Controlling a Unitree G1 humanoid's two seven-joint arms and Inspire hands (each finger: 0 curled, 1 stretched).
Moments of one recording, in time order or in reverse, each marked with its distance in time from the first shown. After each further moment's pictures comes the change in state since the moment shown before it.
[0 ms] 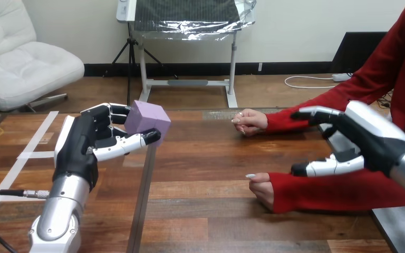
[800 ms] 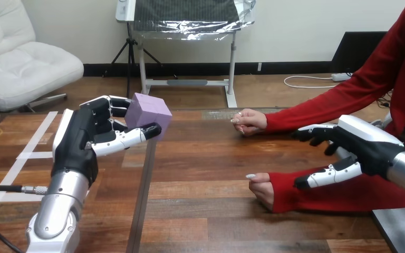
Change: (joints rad) left arm 0.001 -0.009 0.019 -0.041 -0.005 0.004 -0.021; right arm -0.098 -0.026 0.084 0.132 -0.051 0.052 0.080
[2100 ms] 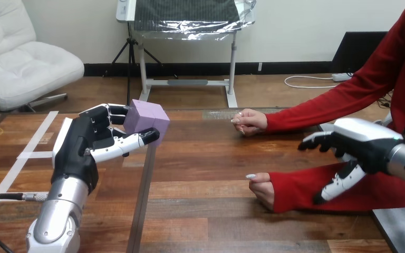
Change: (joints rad) left arm 0.020 -0.010 0.009 0.000 -0.029 0.028 -0.004; right arm -0.129 -0.045 0.147 0.125 -0.163 -0.018 -0.029
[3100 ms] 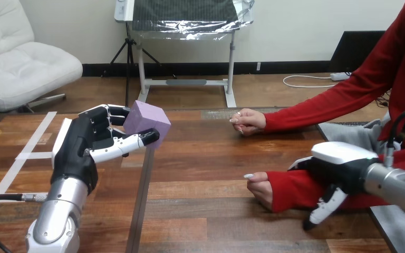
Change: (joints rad) left arm 0.003 0.000 0.003 0.000 -0.001 0.000 0.000; right arm 0.000 0.068 0.132 0.044 -0.083 0.025 -0.069
